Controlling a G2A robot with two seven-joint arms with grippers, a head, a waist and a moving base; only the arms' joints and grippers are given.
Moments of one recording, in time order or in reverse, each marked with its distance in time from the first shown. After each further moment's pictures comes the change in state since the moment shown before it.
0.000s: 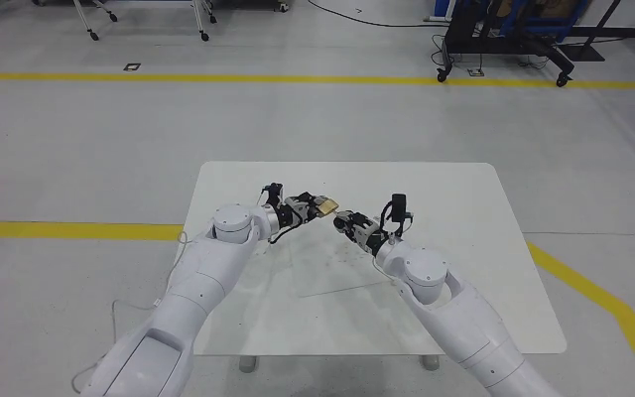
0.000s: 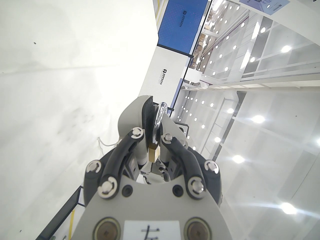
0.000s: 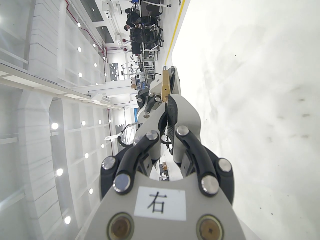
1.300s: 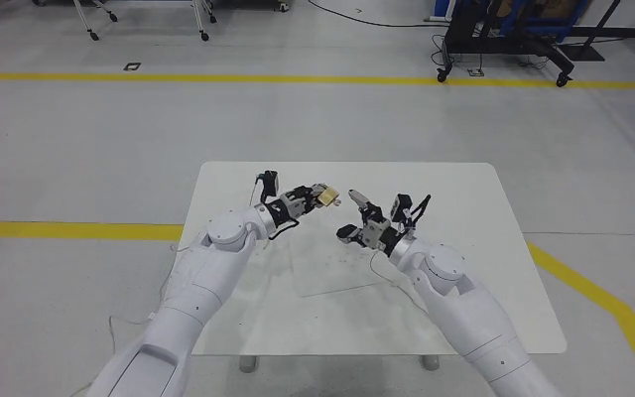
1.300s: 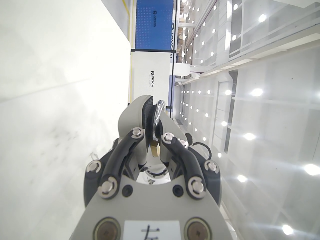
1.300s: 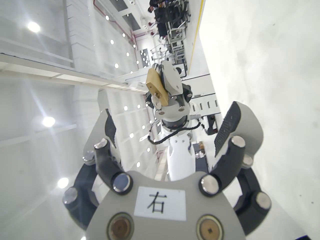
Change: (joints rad) left arm 0.096 0.026 -0.086 -0.154 0.099 -0.251 0.022; right arm -0.020 -0.010 0.122 0.098 0.272 -0.129 0.312
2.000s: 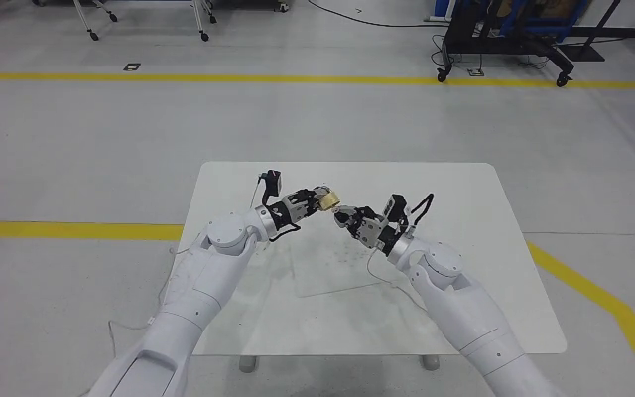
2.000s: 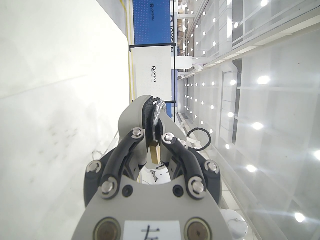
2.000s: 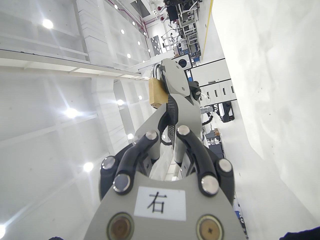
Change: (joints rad) left arm 0.023 0.006 -0.011 -0.046 0.038 -0.008 -0.025; right arm 0.034 -0.022 -0.017 0.071 0.073 -0.029 0.071
